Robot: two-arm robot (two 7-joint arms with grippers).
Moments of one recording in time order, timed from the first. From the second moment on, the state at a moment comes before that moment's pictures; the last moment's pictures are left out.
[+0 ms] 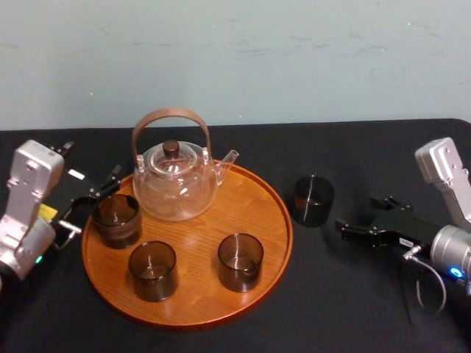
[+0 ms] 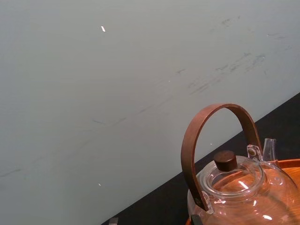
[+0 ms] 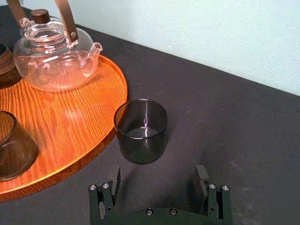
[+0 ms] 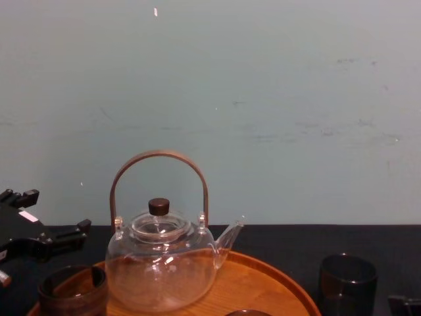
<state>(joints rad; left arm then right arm) -0.20 0.60 0.45 -1.41 -0.25 -0.12 0.03 0.12 0.61 -0.32 -1.53 0.44 0.30 0.37</state>
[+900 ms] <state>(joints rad) -0.20 0.60 0.45 -1.41 -0.25 -0.12 0.03 0.29 0.52 -0.40 -1.39 0.37 0.33 0.43</state>
